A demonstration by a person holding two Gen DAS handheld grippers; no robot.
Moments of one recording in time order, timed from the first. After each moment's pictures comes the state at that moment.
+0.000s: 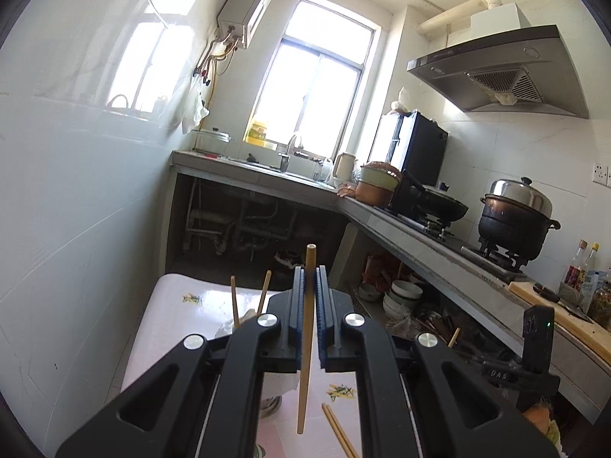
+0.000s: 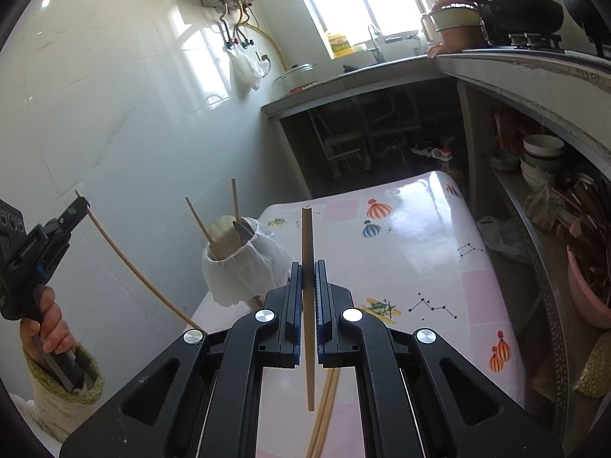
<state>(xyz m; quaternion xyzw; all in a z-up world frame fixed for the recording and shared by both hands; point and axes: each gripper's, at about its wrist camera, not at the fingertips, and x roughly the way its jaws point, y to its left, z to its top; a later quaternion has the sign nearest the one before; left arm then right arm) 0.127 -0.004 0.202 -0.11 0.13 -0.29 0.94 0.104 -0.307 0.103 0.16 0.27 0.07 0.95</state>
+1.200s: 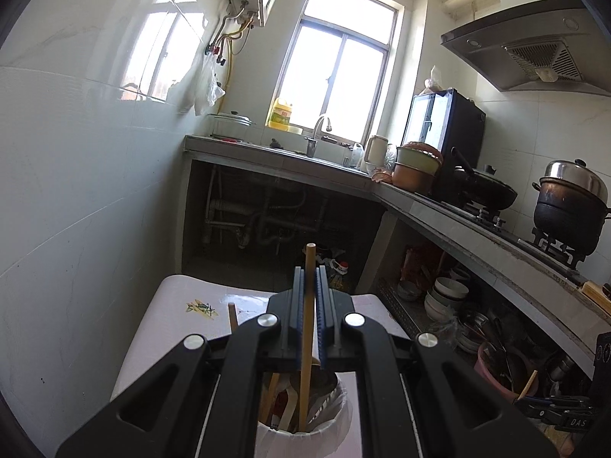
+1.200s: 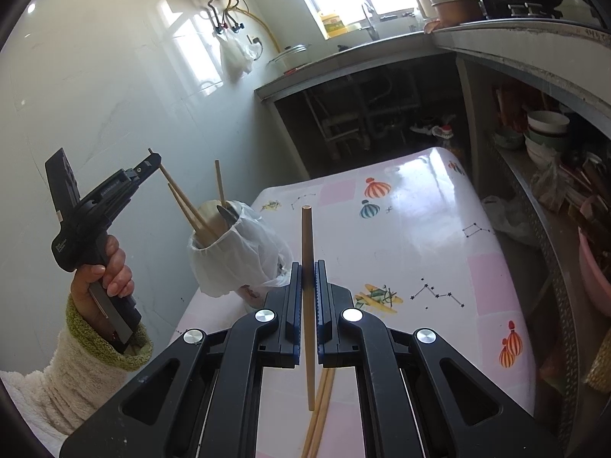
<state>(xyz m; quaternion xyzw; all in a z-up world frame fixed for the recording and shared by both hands) 0.250 -0.069 0.141 -0.09 0.17 -0.24 0.95 0.122 -0.315 0.080 0.18 0.31 0.07 0.93</state>
